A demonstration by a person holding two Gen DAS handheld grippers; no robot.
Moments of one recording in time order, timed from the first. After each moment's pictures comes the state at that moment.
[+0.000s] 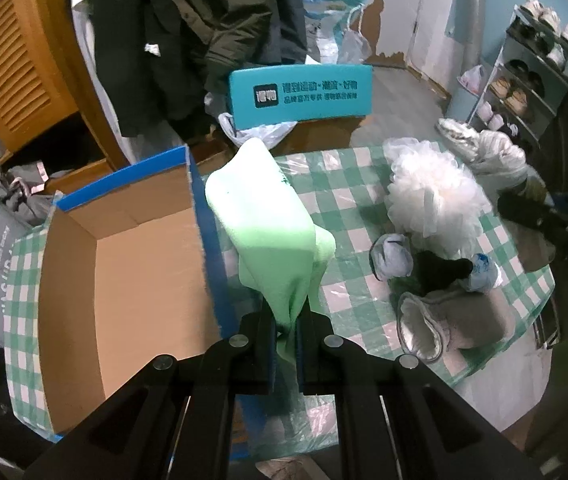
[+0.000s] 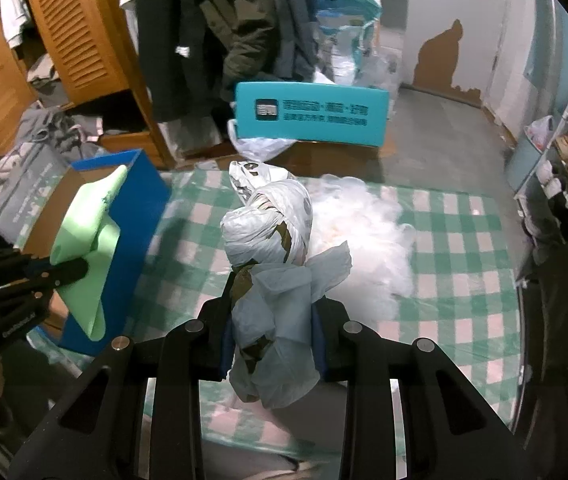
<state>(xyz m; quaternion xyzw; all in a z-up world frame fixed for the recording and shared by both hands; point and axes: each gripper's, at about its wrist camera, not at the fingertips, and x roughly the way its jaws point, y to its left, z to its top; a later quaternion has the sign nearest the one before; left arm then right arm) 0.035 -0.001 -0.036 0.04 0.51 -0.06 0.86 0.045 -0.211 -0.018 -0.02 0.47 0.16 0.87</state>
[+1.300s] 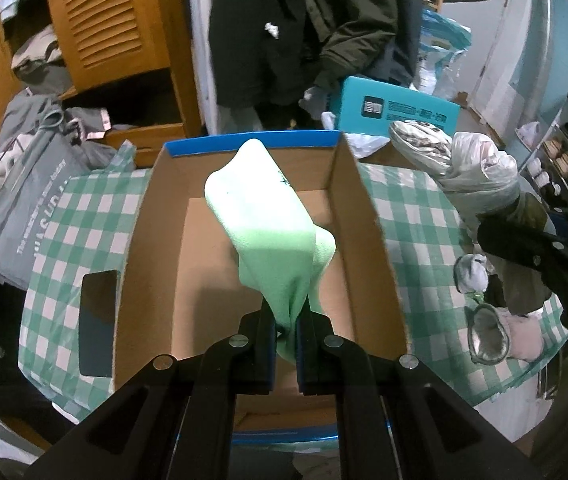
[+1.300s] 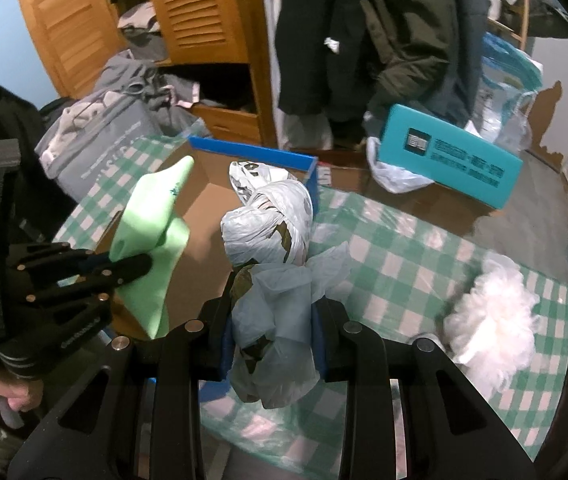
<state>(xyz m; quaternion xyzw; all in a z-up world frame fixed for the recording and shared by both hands) 0.012 0.129 -0.046 -0.04 0.49 0.04 0.87 0.046 -0.028 -0.007 -0.09 0.46 0.30 0.83</state>
